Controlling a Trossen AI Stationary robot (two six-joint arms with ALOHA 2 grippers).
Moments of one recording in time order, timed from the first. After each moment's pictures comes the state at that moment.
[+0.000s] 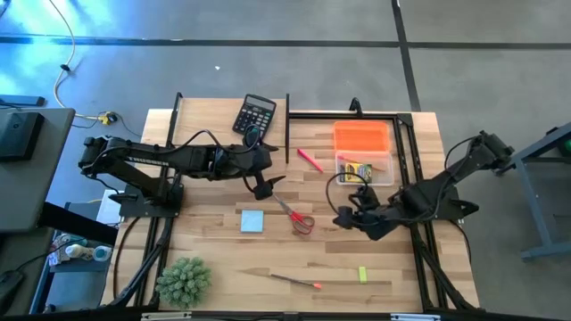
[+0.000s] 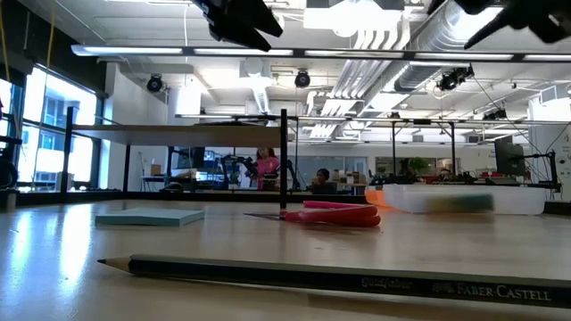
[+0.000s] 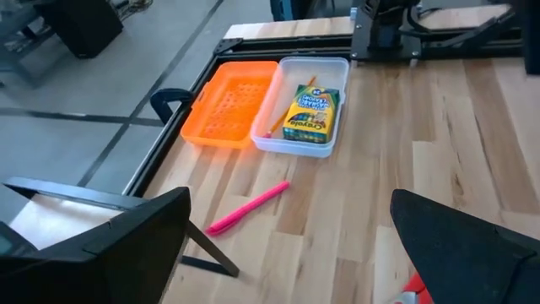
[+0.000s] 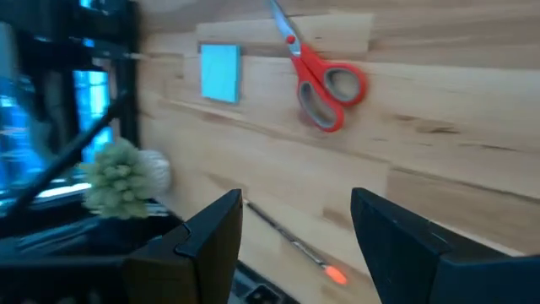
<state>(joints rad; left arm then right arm) 0.08 1.36 1.11 -0.29 -0.37 0.04 0.55 1.25 1.03 -0.70 0.39 1.91</state>
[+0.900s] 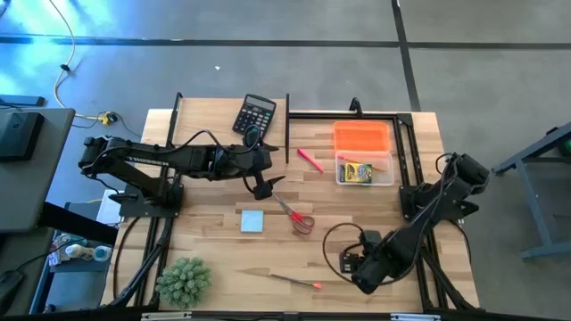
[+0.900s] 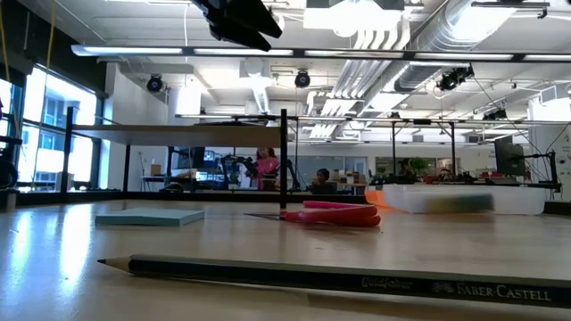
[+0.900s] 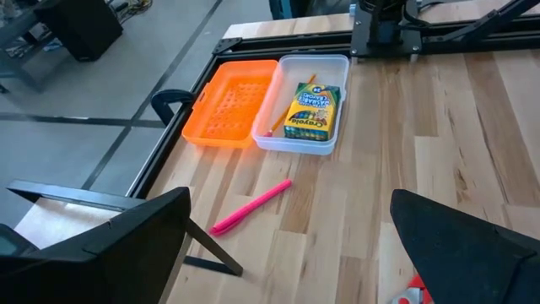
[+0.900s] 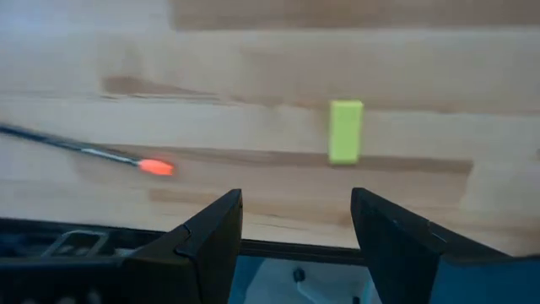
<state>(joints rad) 0.08 1.36 1.11 -0.29 -0.37 0.06 0.77 1.65 1.28 -0.98 0.00 2.35</state>
